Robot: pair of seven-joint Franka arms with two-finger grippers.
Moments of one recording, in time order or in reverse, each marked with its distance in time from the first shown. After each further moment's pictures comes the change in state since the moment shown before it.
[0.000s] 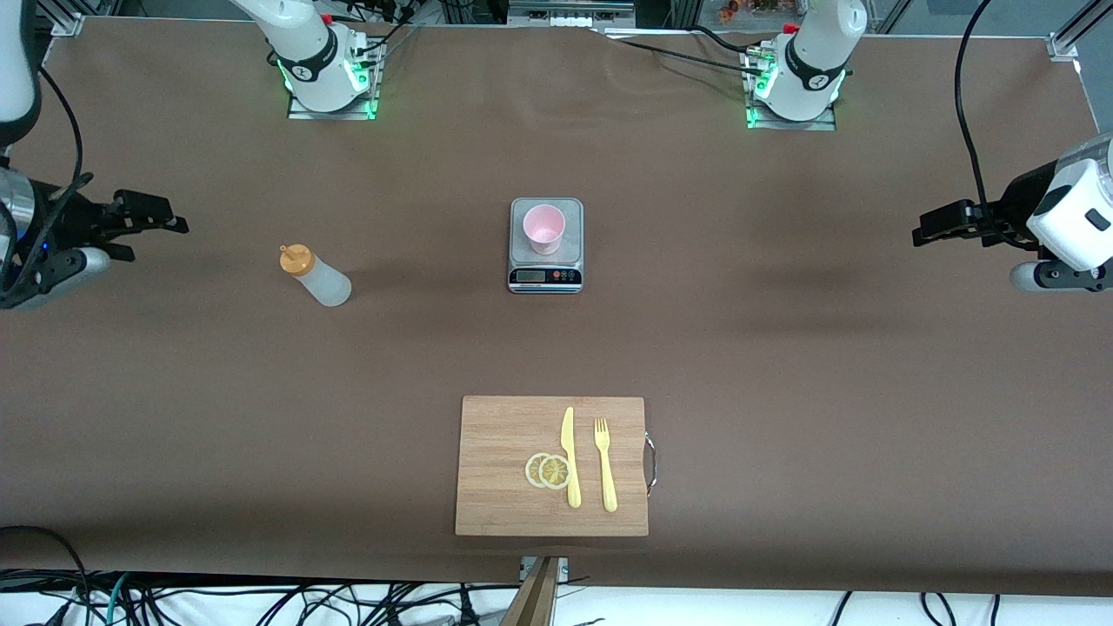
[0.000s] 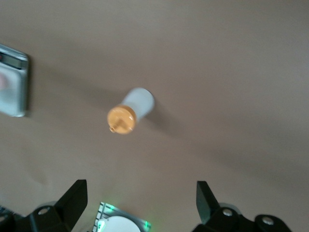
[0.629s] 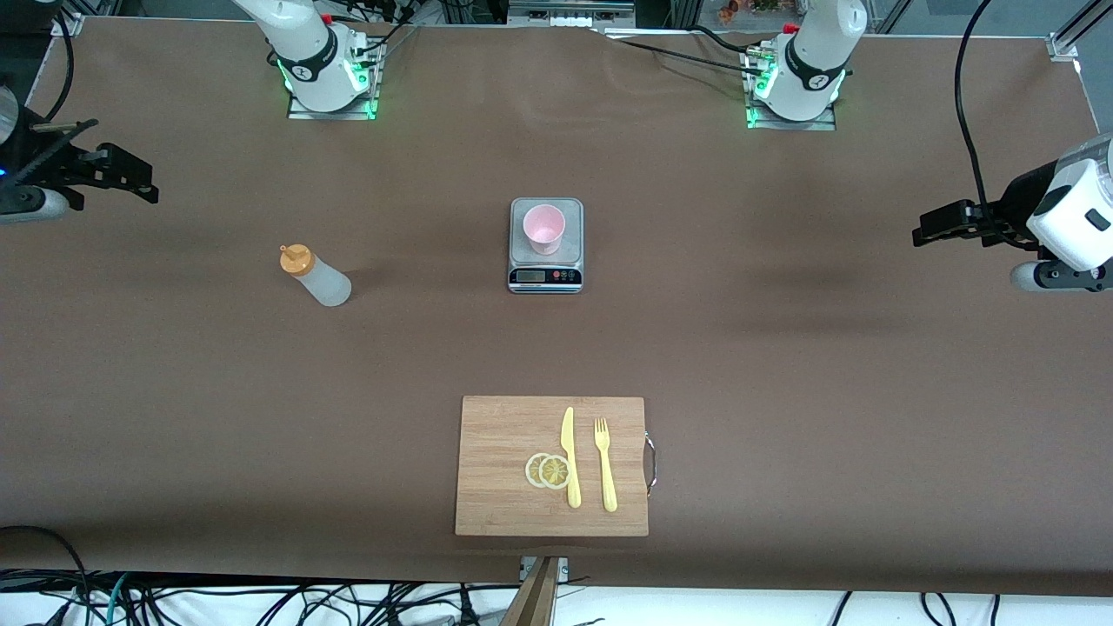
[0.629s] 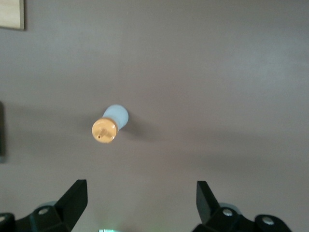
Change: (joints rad) left arm 0.000 0.000 0.000 0.000 0.000 0.000 0.000; right arm -0.099 -0.205 0.139 -0.139 -0.096 0.141 0.238
